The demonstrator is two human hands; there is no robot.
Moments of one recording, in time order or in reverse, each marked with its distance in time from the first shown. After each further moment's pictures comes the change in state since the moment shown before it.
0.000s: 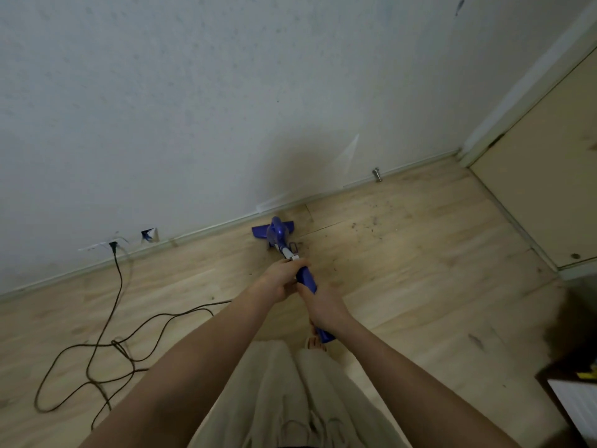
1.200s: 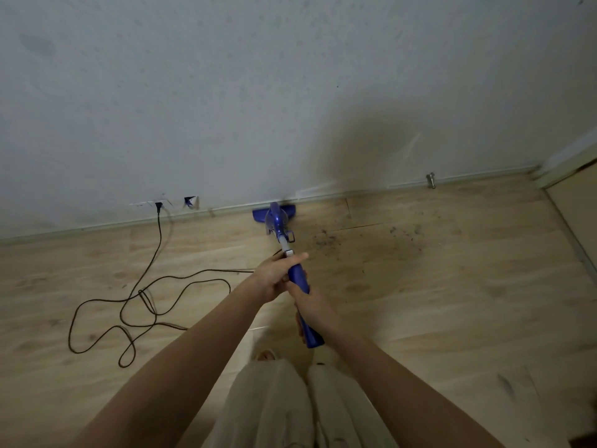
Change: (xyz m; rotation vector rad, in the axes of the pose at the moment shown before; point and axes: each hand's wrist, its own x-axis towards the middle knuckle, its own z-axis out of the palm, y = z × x) left_hand -0.011 0.006 -0.049 -0.136 0.131 0.098; right_hand 0.041 -0.006 0.034 0.058 -0.249 -0.009
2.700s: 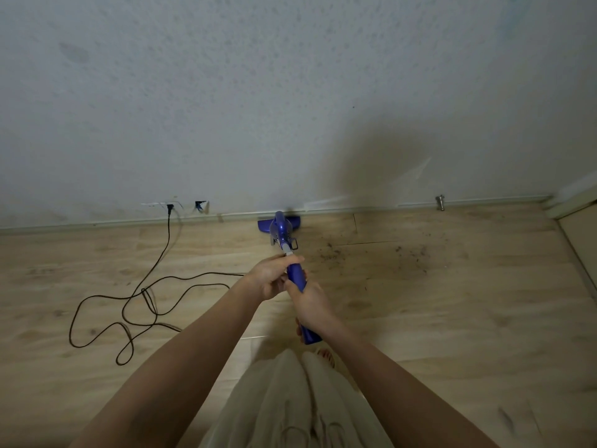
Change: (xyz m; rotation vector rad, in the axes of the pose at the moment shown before) left_hand -0.007 0.031 -0.005 -0.085 -0.005 -0.013; right_hand 0.002 -0.040 0.001 -0.242 0.054 -0.077
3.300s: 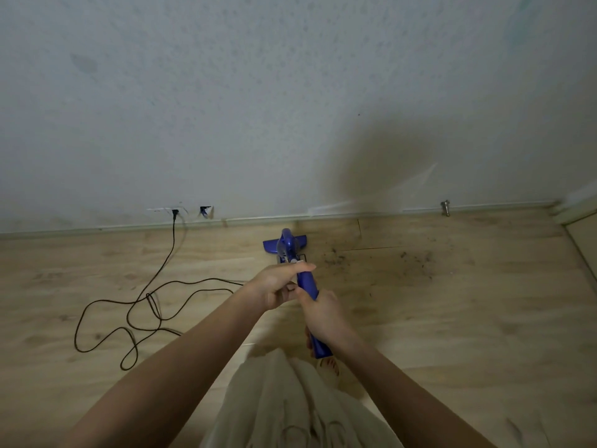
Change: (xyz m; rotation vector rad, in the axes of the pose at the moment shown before) left_hand 0.010 0.004 -0.007 0.033 -0.017 -0.044; right_hand -0.018 -0.013 -0.015 0.074 -0.016 0.015
